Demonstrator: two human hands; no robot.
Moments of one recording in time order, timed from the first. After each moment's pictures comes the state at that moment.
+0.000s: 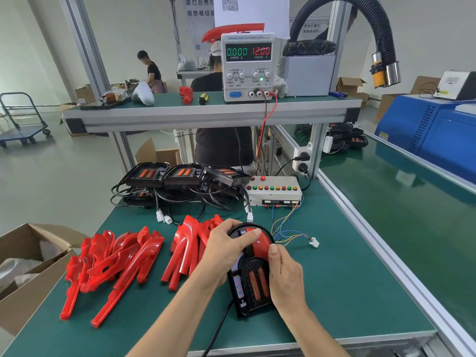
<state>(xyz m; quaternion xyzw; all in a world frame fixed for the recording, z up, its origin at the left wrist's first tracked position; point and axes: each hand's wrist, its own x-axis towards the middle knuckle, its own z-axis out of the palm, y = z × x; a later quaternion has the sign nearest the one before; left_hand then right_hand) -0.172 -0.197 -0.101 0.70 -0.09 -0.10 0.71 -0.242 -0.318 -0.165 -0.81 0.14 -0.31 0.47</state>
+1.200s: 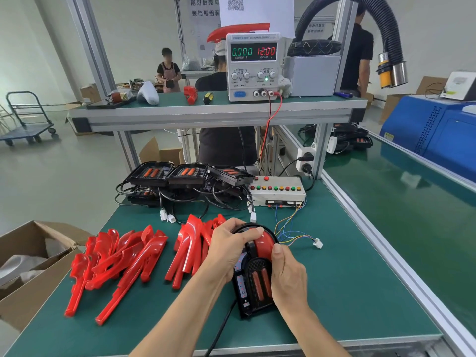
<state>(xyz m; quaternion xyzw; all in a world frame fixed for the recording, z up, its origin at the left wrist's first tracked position) -0.171 -0.203 -0.096 0.66 -0.03 -0.12 0.74 -0.241 -0.316 -0.163 -0.83 0.15 -0.31 0.44</state>
